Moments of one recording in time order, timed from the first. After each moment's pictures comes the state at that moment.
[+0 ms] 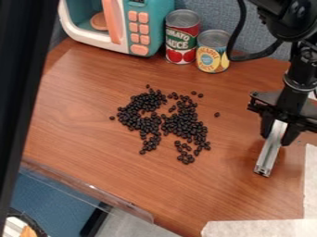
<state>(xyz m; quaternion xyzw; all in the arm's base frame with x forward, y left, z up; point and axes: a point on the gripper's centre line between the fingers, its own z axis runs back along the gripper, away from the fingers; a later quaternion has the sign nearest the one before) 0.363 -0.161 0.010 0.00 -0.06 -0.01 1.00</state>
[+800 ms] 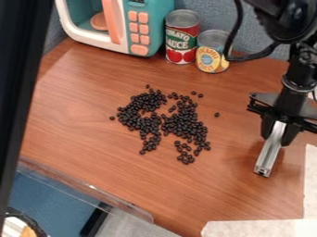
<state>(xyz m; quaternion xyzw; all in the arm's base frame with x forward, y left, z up) 0.360 -0.137 0.004 0.03 -0.04 0.00 1.00</state>
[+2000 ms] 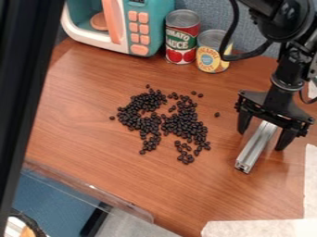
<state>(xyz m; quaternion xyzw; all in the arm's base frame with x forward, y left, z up) 0.366 -0.130 0.003 0.04 -0.03 -0.03 1.00</state>
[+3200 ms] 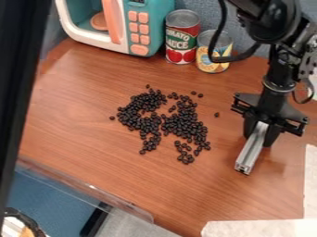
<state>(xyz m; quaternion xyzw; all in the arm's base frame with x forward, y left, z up) 0.359 -0.115 -0.004 0.03 -0.03 -0.02 1.00</state>
